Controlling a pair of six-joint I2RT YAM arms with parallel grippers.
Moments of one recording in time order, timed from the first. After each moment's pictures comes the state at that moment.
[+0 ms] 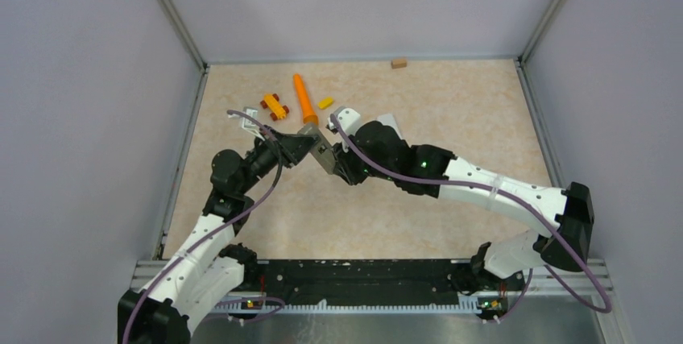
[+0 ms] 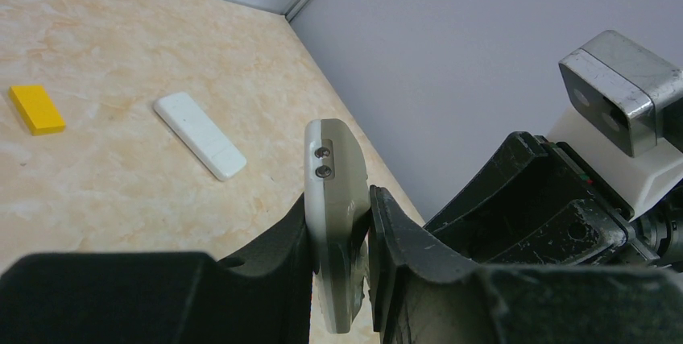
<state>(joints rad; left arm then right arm) -0.31 0.79 0.47 0.50 0.48 -0.86 1.10 1.39 1.28 -0.43 0.12 0.19</state>
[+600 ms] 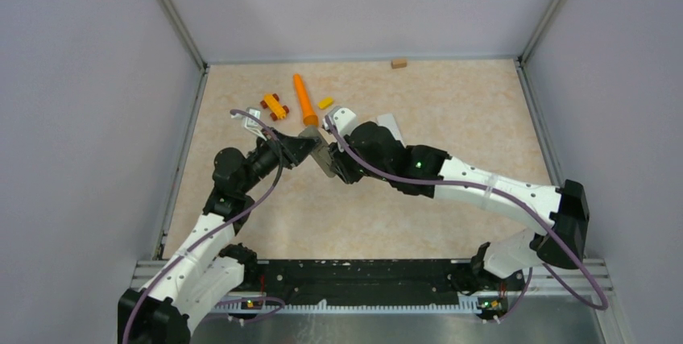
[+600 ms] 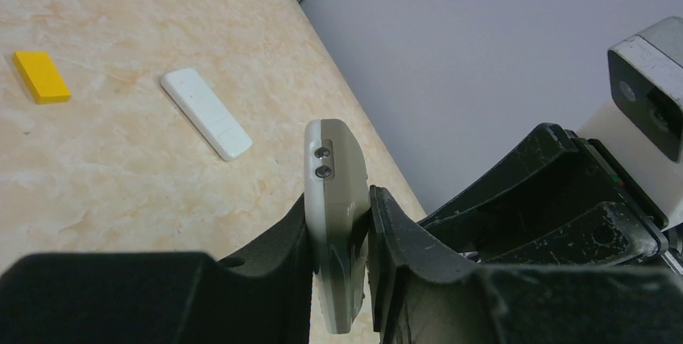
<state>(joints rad) -0.31 0.79 0.47 0.44 0.48 -0.87 1.12 1.40 1.29 -0.41 0.17 0.17</state>
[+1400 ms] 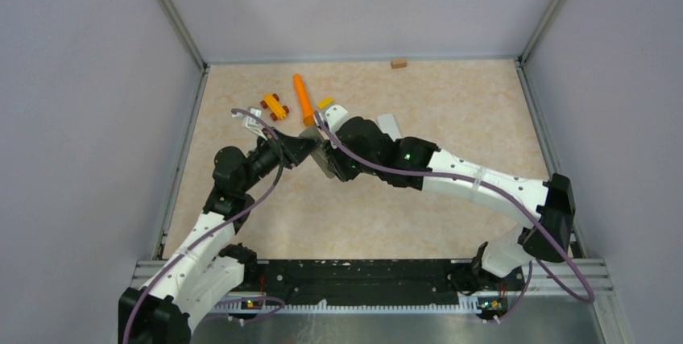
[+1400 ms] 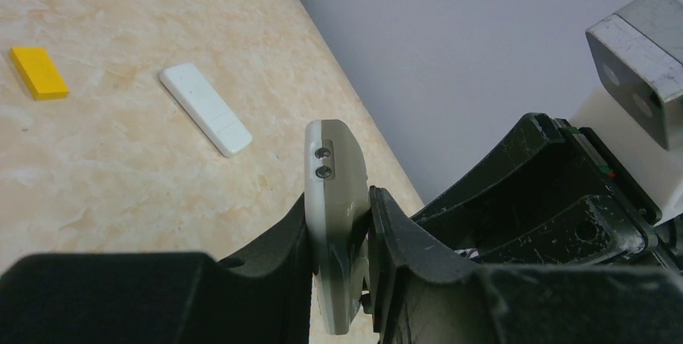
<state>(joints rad) -0.31 0.80 0.48 0.43 0.50 -0.86 1.12 1.50 1.41 -0.53 0.19 0.20</state>
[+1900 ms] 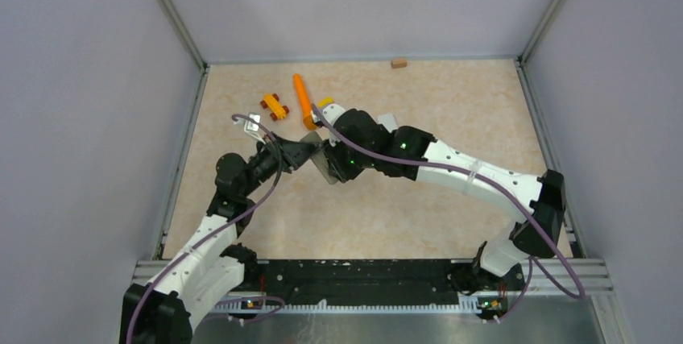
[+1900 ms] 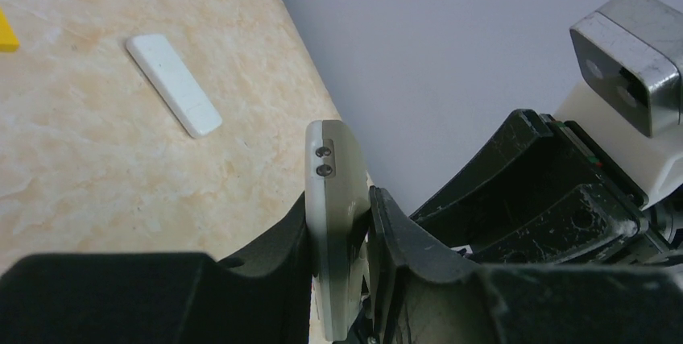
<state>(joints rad) -0.29 0.81 0.42 0.52 0.53 -1.00 1.10 1.56 1.54 -0.70 0.10 0.24</state>
